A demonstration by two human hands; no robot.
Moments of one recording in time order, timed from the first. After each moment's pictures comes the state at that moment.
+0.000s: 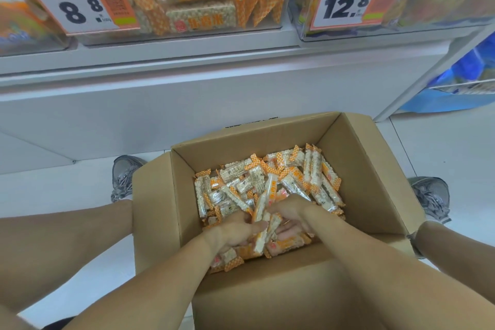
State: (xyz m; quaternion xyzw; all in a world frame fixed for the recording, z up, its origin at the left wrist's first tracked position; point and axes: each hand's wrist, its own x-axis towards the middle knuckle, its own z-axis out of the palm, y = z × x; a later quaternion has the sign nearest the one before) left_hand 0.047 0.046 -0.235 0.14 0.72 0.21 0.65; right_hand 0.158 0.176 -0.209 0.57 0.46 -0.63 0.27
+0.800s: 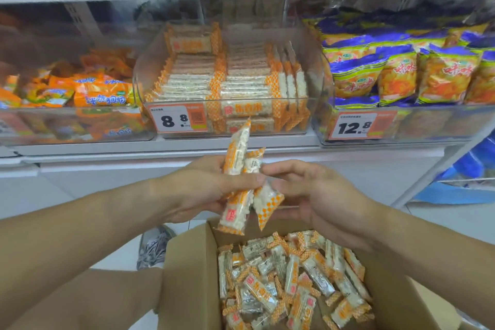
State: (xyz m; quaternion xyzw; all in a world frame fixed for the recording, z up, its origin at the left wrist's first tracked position) left_hand -0.068 0.072 0.070 0.31 0.66 0.40 0.55; right_hand 0.100 0.183 0.064 0.27 0.50 -0.82 -0.07
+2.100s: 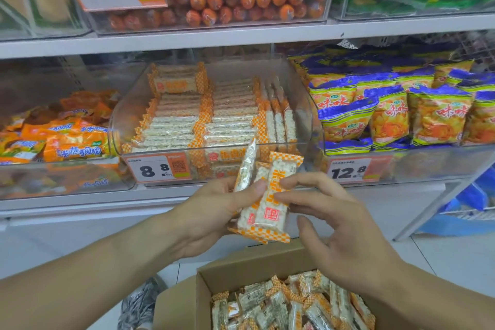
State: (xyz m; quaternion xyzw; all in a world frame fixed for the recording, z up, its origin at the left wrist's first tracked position) left_hand -0.078 0.133 0.078 0.25 0.59 0.52 0.56; right_hand 0.105 0.235 0.049 0.12 0.85 -0.41 -0.31
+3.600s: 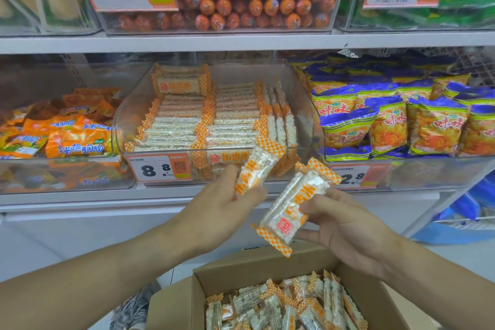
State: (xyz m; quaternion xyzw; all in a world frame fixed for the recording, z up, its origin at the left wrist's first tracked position) left_hand -0.085 0.128 0.074 0.45 0.76 0.35 0.30; right_hand 0.090 0.259 0.058 0.28 0.45 -0.83 -0.15
